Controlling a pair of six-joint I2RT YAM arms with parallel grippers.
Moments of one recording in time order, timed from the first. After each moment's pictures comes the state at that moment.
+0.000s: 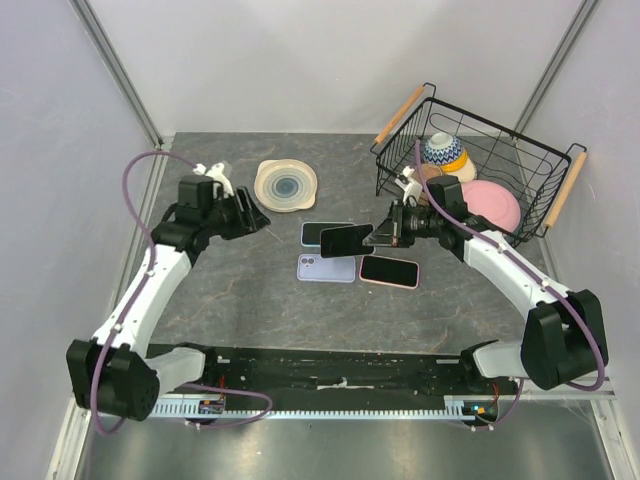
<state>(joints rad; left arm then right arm) -0.16 1.12 0.98 -0.47 0.31 -0.45 0.34 1.34 0.93 -0.23 -0.75 0.55</state>
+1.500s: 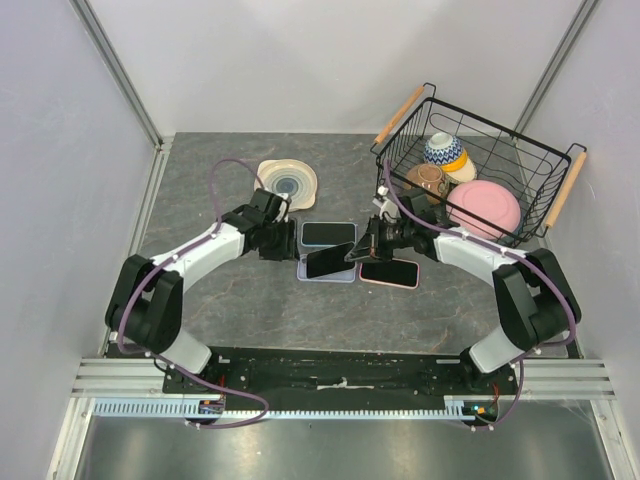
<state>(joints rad) -0.48 1.56 1.01 -0.48 0.11 -0.40 0.42 1.55 0.89 -0.12 -0.73 0.69</state>
